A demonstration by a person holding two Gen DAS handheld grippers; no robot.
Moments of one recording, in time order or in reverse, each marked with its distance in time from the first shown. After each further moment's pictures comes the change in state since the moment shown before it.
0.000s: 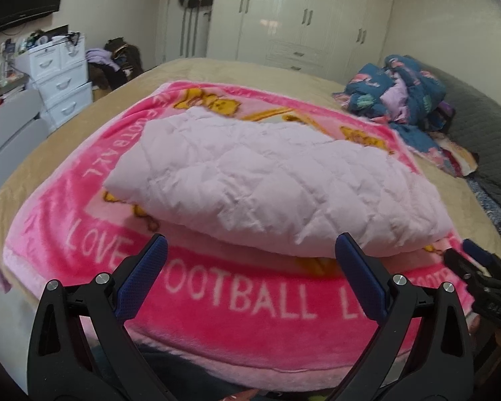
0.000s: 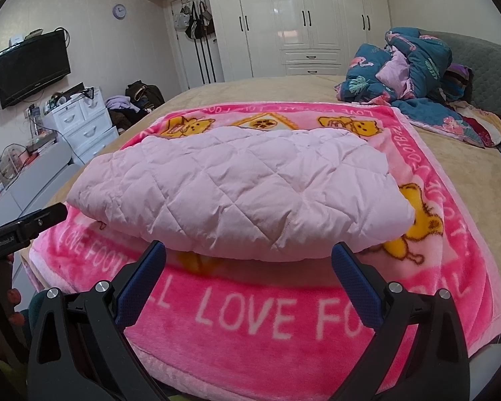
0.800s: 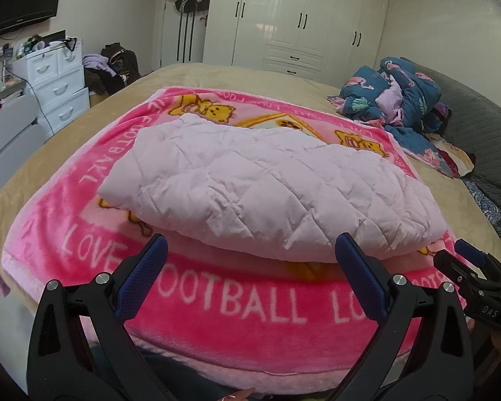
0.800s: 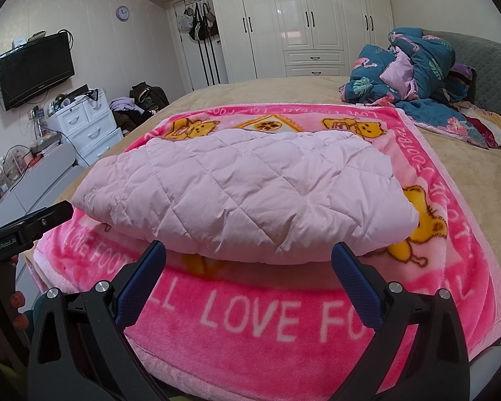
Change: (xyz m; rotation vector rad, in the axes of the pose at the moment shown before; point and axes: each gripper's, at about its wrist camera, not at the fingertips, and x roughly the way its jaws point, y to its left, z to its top) left arm -0.007 -0.015 0.004 0.017 -0.033 -0.035; right arm 0.001 0.005 0.005 -0.002 -0.003 0.021
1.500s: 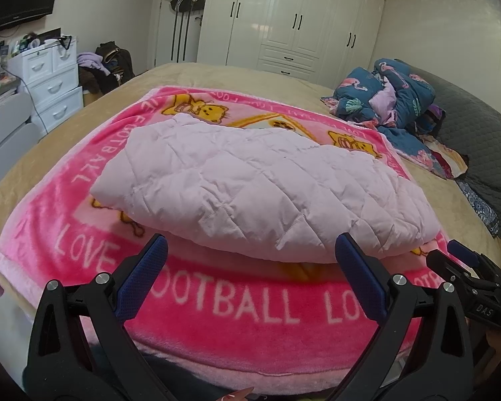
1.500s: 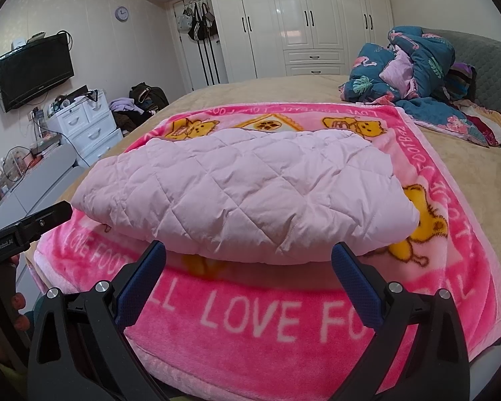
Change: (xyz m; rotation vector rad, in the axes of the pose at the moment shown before) left arm 0.001 0.000 -0.001 -0.007 -0.002 -0.034; right arm 0.001 -0.001 -0.001 0.004 0.002 0.004
